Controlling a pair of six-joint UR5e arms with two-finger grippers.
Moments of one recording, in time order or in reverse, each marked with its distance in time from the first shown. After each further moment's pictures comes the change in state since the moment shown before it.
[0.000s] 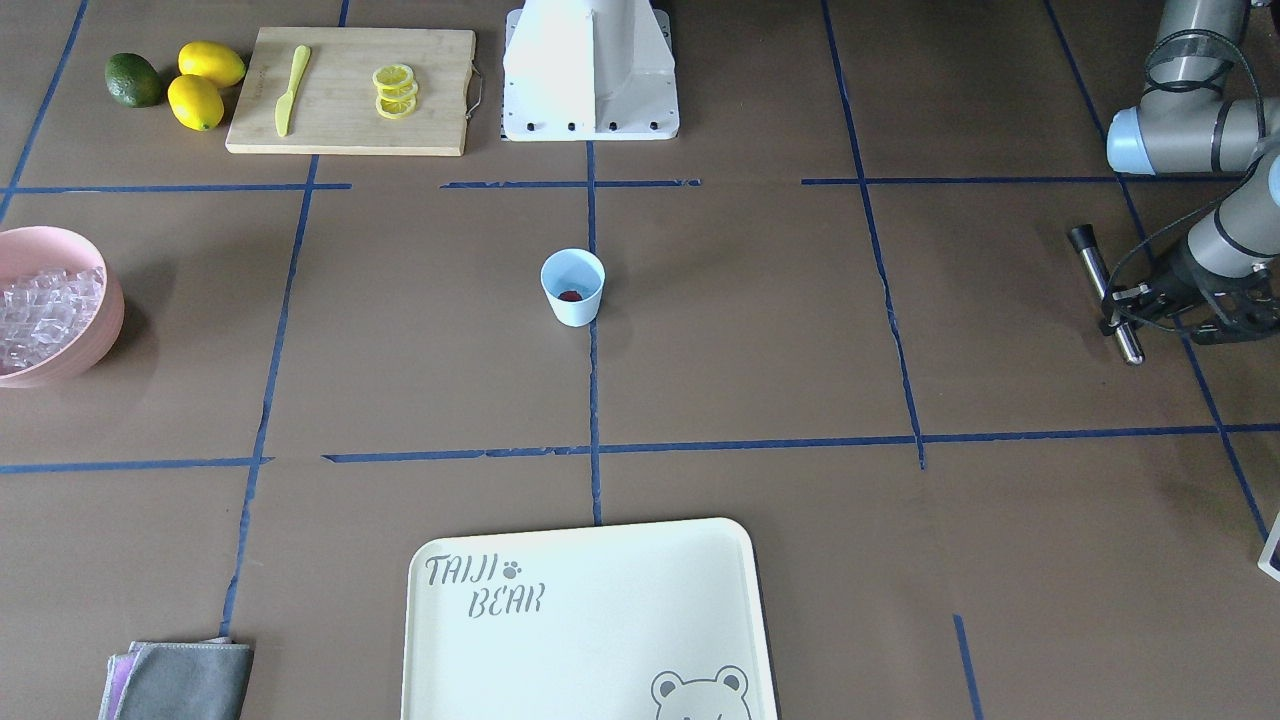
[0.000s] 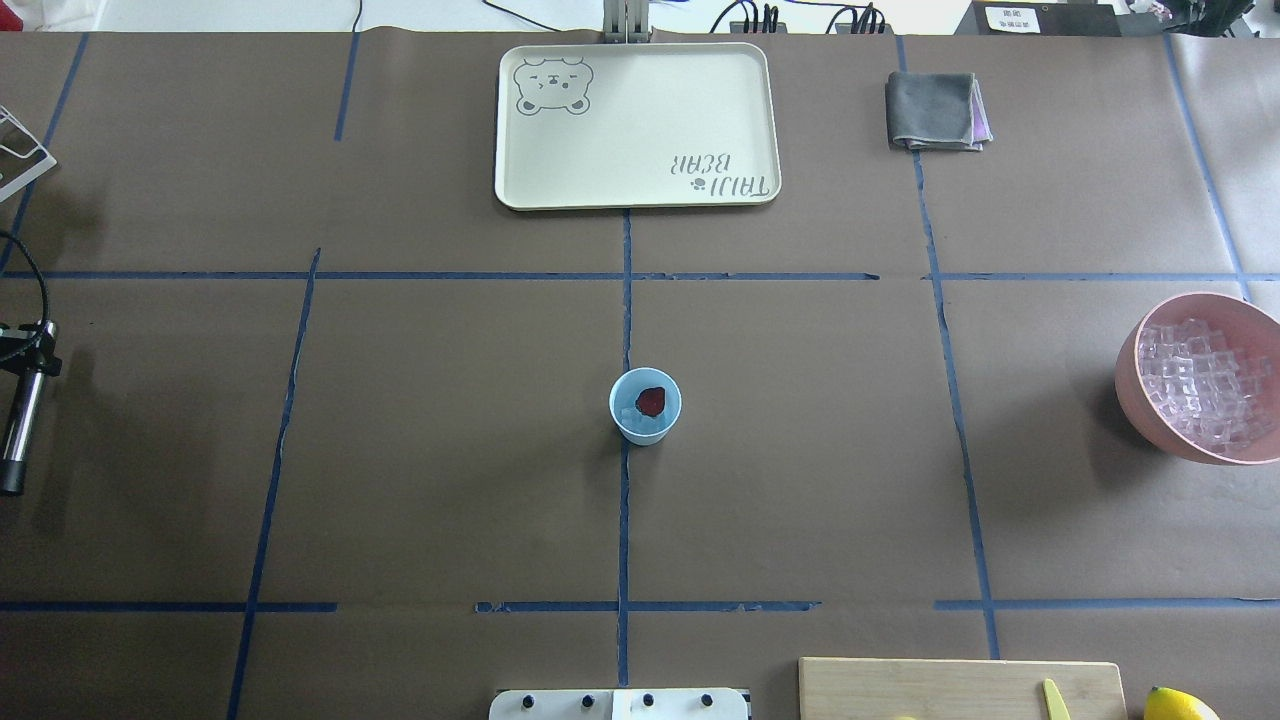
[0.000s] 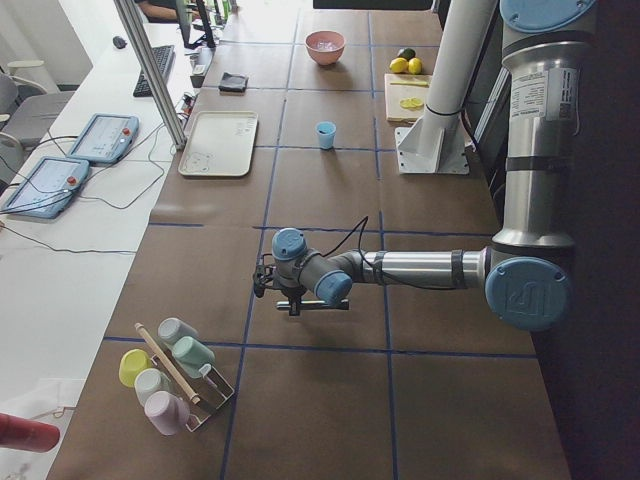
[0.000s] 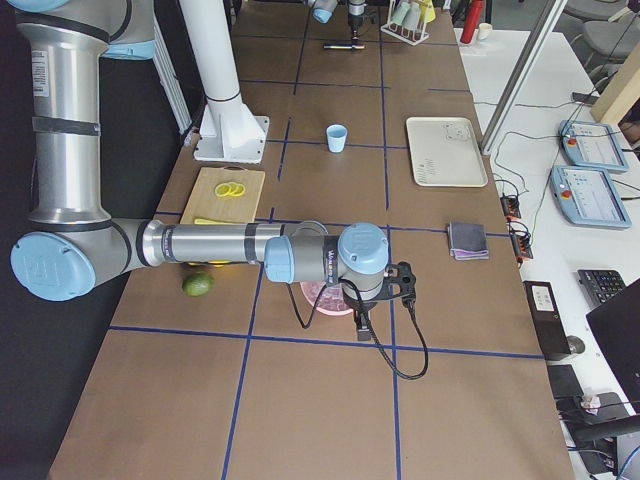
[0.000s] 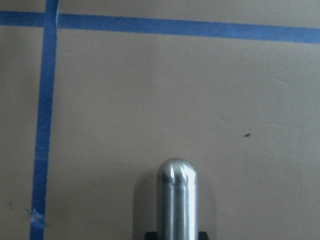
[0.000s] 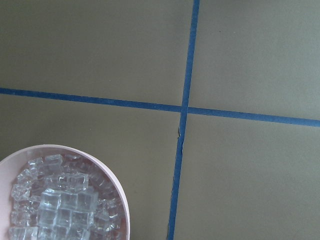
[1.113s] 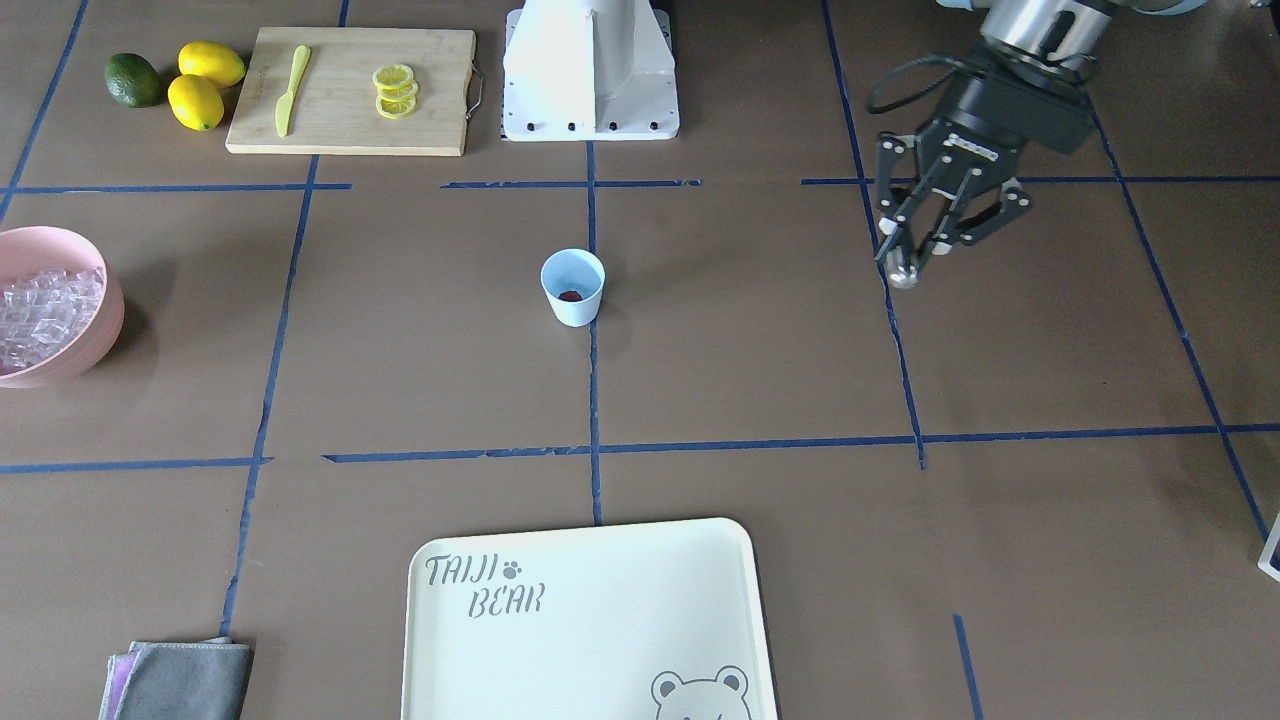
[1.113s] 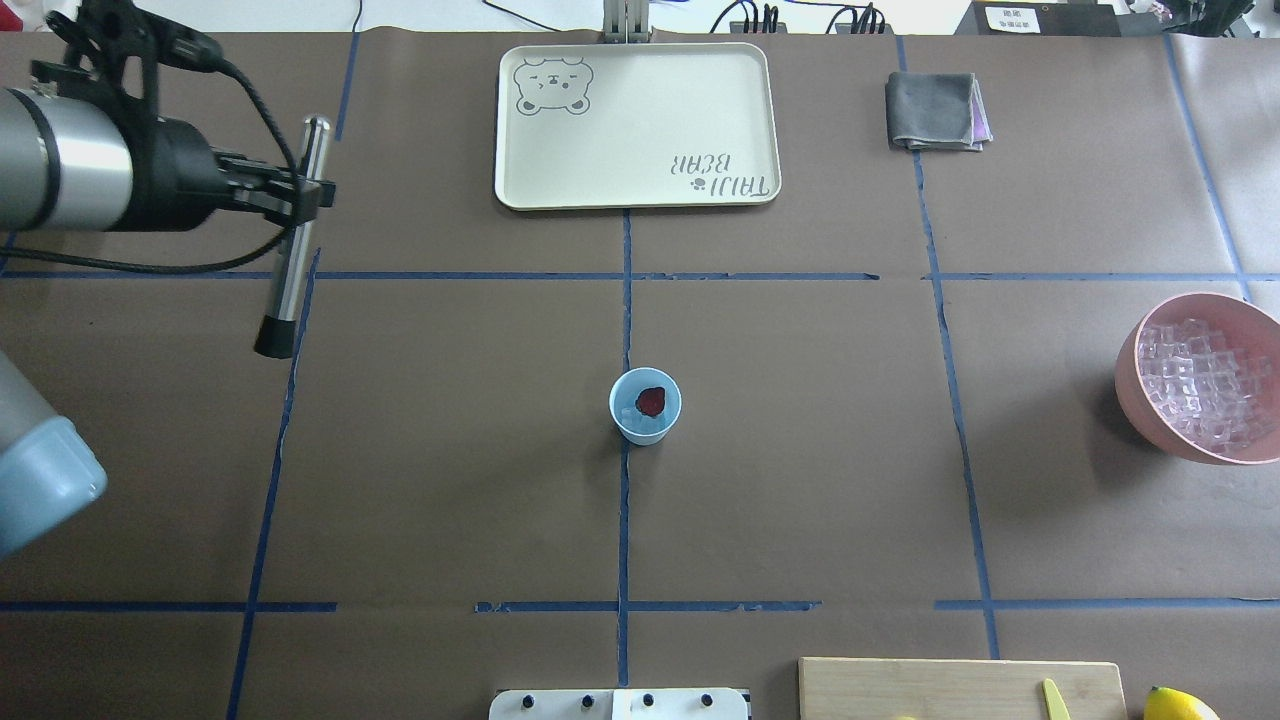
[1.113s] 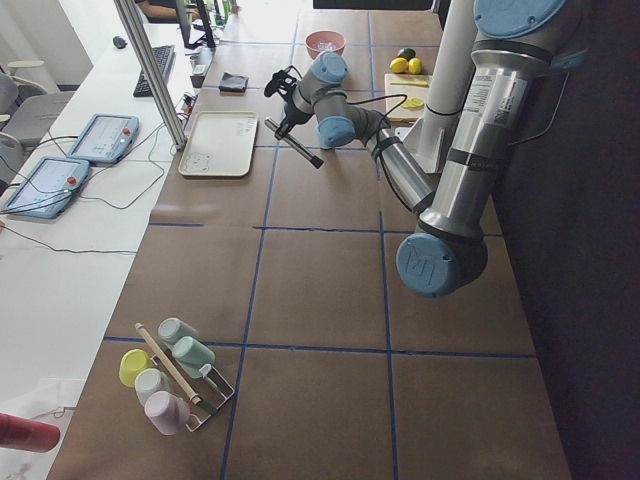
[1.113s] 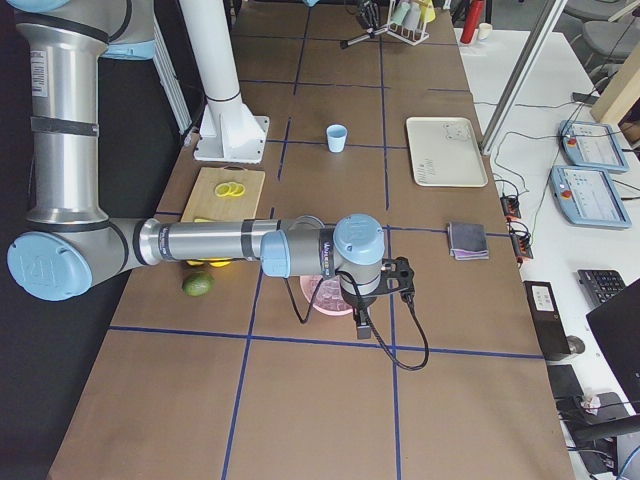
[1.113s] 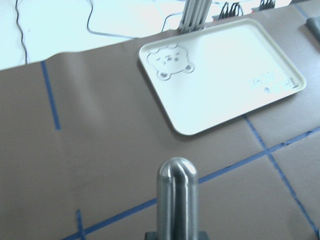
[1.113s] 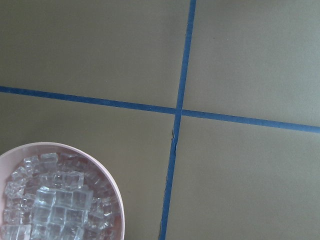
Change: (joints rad) left arm 0.302 -0.340 -0.589 0.158 0.493 -0.003; right arm 0.000 -0.017 0.048 -0.001 -0.042 -0.003
